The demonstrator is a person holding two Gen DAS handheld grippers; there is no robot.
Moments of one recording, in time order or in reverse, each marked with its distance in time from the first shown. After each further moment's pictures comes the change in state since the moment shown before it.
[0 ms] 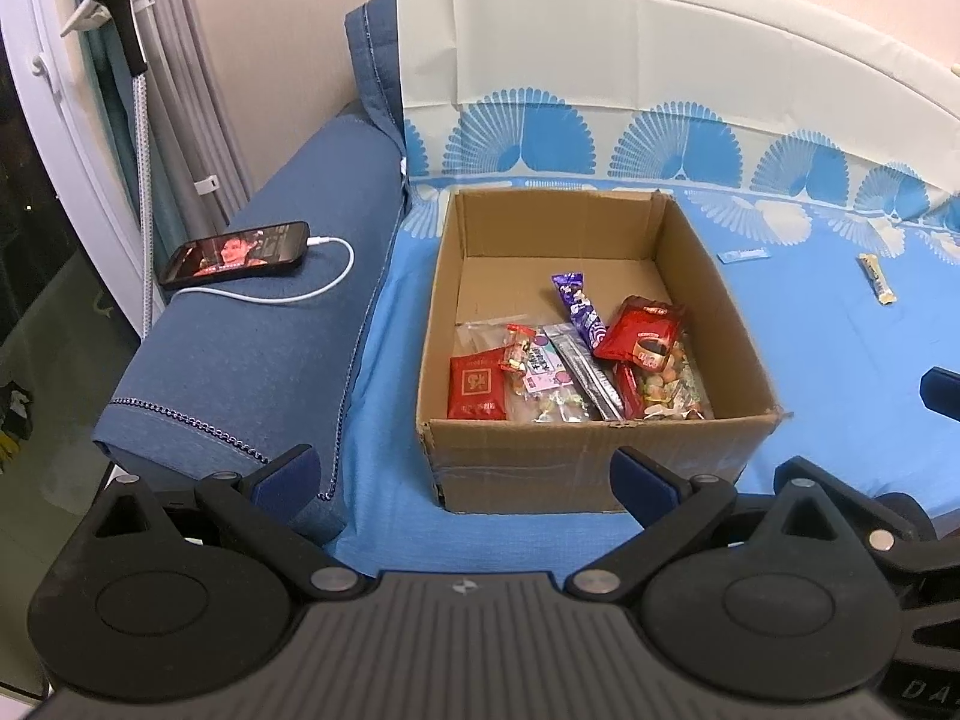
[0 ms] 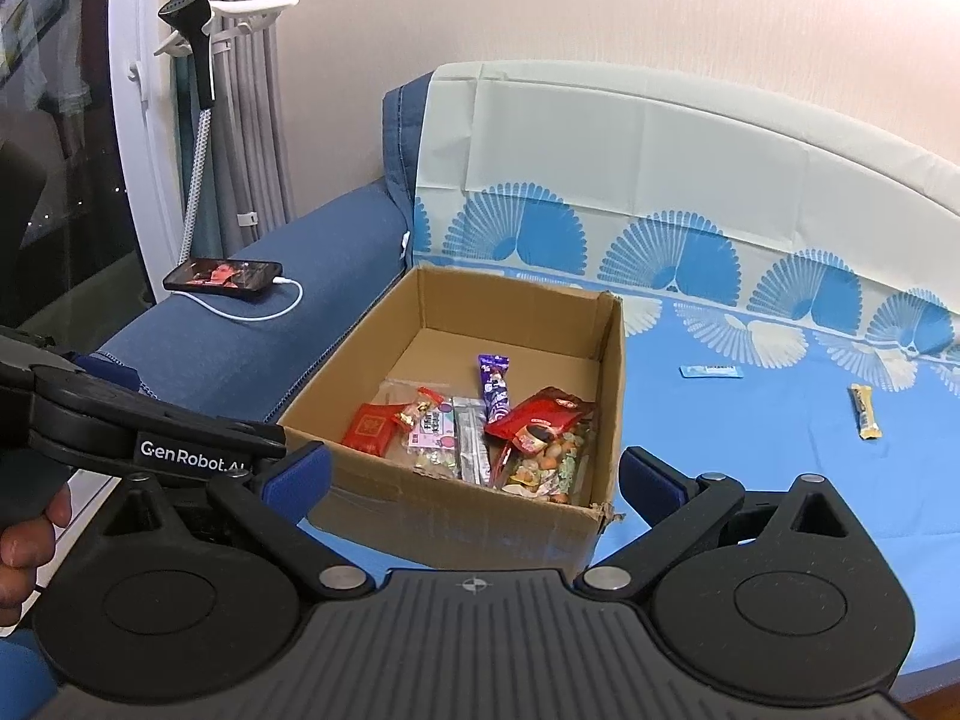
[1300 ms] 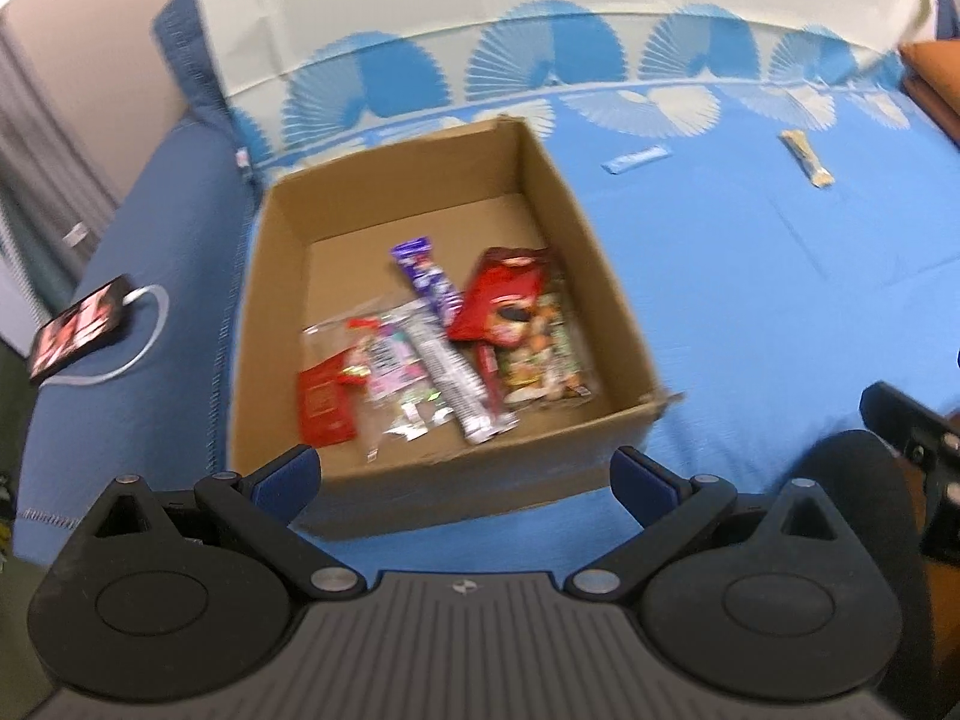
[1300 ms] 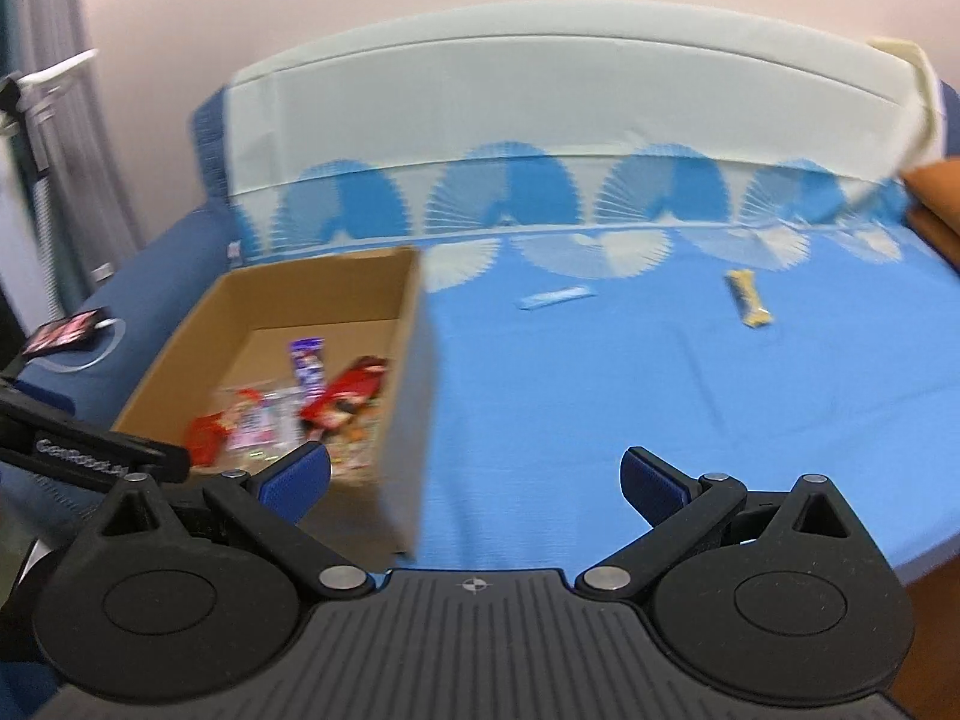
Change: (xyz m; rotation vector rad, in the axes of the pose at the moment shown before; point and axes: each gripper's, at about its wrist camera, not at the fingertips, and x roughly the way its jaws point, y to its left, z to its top) left arm 0.061 -0.128 0.044 0.257 0.161 -0.093; right arm 0.016 -0.152 -0.040 0.294 0.056 -0.193
